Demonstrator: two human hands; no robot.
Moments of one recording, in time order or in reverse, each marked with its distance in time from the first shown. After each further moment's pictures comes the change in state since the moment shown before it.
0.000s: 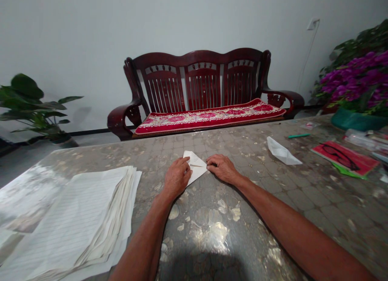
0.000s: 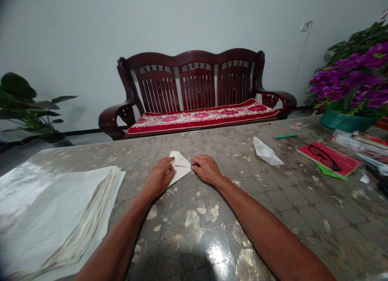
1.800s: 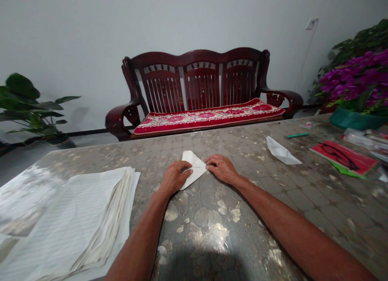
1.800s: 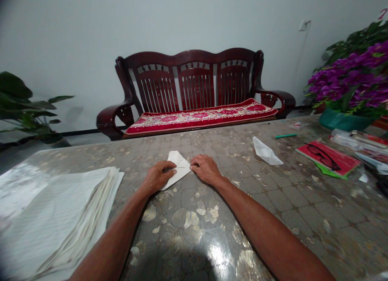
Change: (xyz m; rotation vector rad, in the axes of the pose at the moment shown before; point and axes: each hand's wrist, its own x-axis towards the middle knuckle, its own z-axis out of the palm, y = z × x) left_hand 0.008 -0.017 0.004 -0.209 -0.046 -0.140; right_hand 0.000 -0.001 0.001 0.028 0.018 0.038
